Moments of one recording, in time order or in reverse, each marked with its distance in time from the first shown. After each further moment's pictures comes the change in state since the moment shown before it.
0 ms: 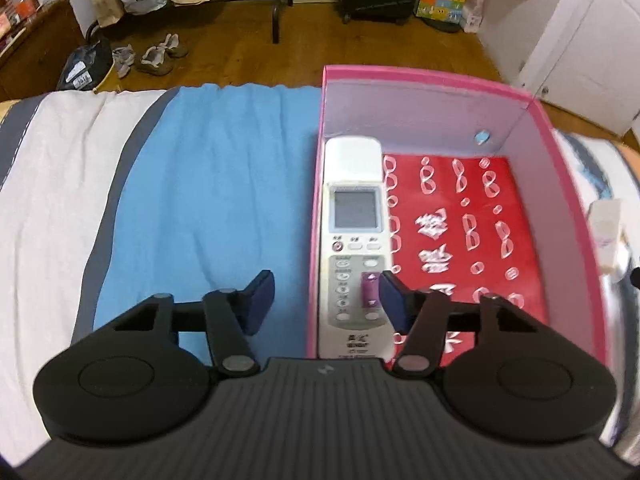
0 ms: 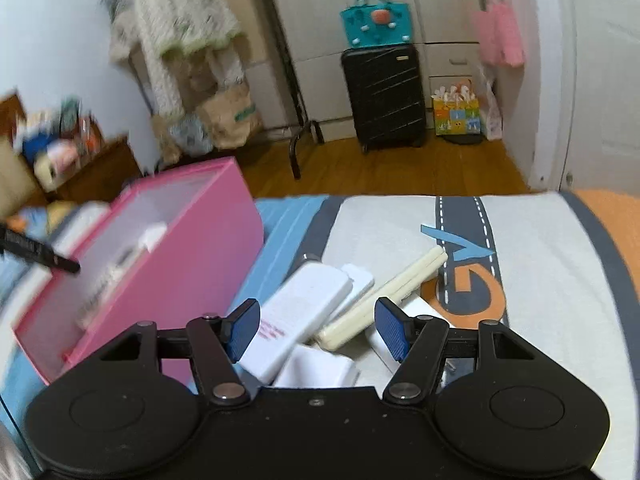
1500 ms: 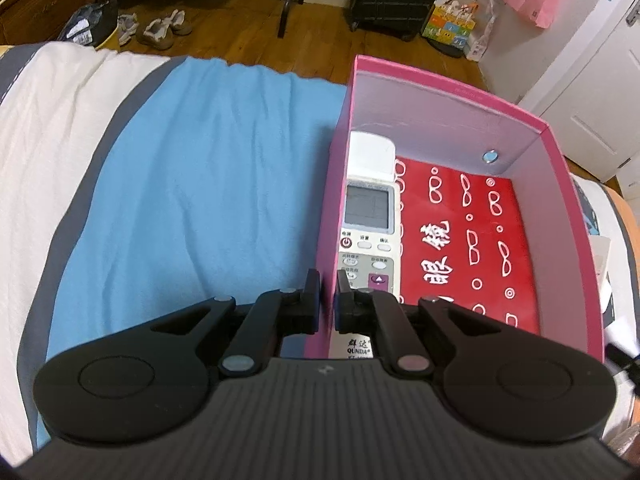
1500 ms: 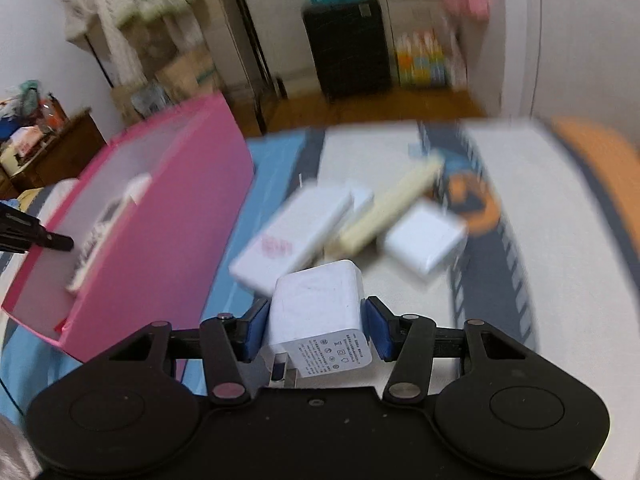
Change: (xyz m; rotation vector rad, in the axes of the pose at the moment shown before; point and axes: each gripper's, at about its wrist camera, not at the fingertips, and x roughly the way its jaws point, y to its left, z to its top) left arm 0.014 0.030 -0.013 -0.154 -0.030 -0.101; right arm -0.021 0.034 -0.021 0.097 0.042 -0.092
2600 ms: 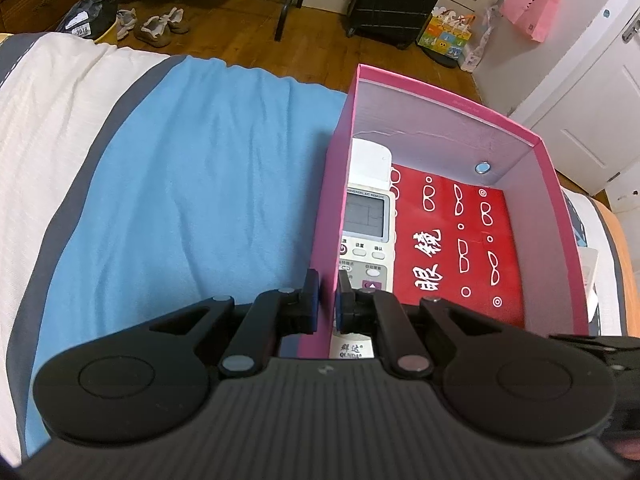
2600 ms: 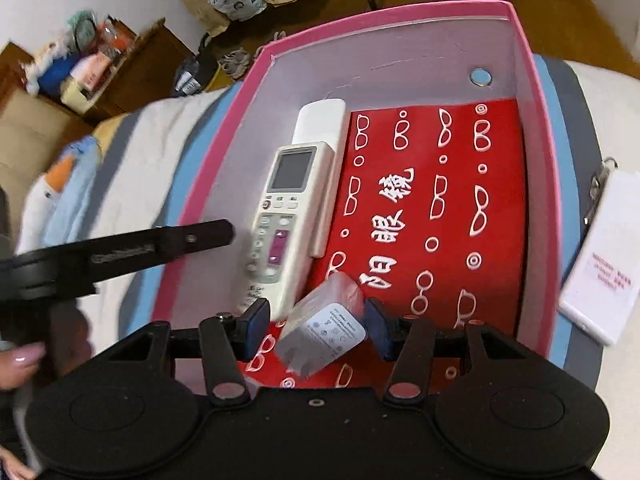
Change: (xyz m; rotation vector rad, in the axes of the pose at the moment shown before) left arm 0.000 0.006 0.001 -0.037 -0.008 -0.039; right arm 0.105 0.162 0.064 0.073 0.424 0.328
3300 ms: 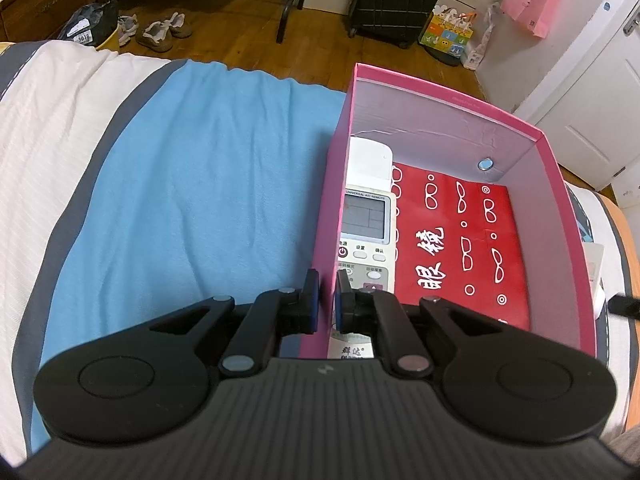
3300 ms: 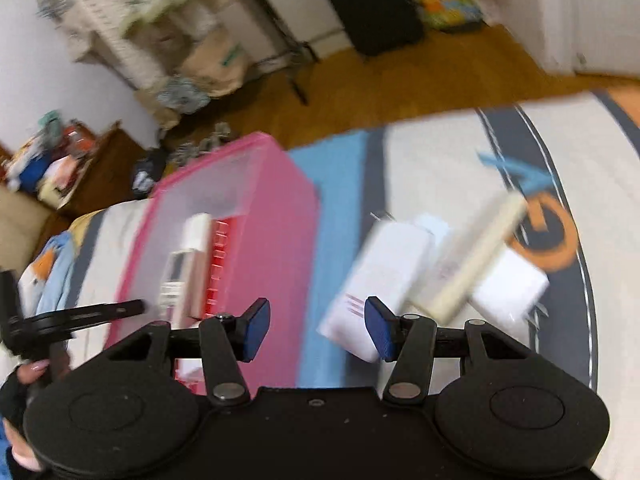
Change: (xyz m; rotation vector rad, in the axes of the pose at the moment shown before) left arm 0.000 -0.004 -0.003 0.018 -0.005 0.023; right arm -0.099 -0.141 -0.016 0.191 -0.193 -0.075
